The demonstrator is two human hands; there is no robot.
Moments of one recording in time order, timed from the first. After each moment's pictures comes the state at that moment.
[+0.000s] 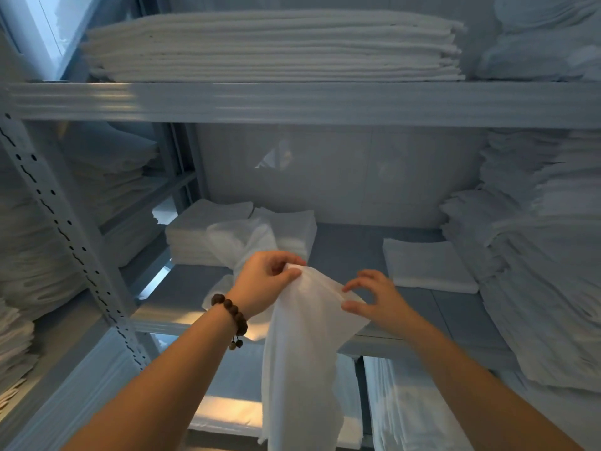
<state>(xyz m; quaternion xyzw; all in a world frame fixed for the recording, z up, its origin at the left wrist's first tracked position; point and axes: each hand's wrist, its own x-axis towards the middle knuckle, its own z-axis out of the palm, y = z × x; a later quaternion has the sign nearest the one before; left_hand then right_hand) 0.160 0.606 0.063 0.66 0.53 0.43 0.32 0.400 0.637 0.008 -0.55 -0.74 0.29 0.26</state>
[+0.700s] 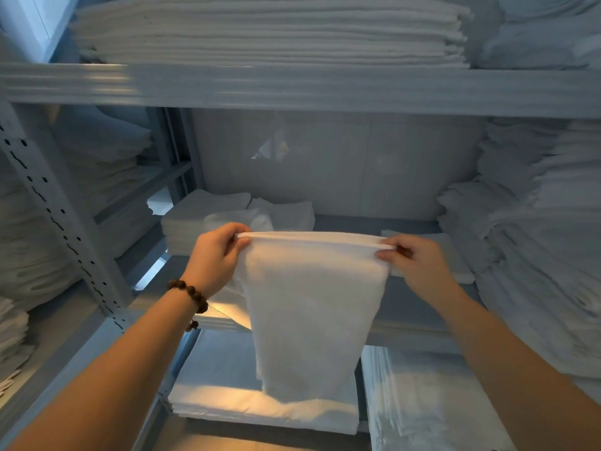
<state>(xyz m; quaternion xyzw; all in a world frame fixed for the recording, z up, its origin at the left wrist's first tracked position) 0.082 0.627 0.052 0.69 0.57 0.44 0.06 0.424 0.643 0.052 -0.49 -0.69 0.24 0.47</state>
